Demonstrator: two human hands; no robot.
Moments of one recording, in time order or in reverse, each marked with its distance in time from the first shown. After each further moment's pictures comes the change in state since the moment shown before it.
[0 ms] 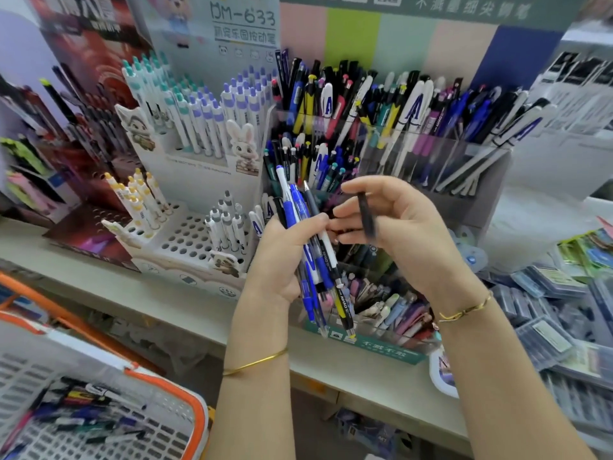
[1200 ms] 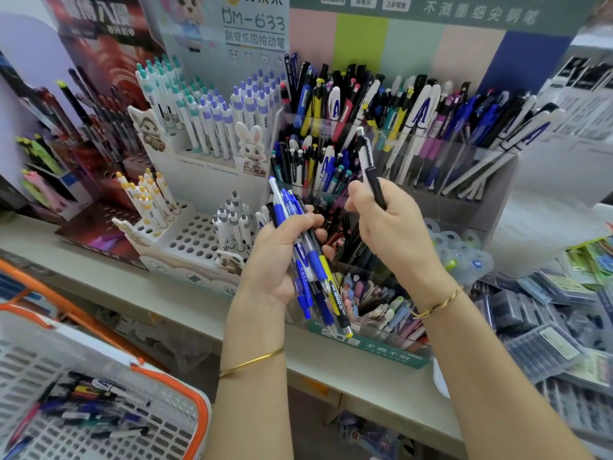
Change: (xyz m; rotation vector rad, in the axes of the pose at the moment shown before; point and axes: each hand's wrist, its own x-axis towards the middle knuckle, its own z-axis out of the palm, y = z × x) left_hand -0.006 0.006 -0.004 -0.315 -0.043 -0.060; right_hand 0.013 0.004 0.018 -0.408 0.206 -0.064
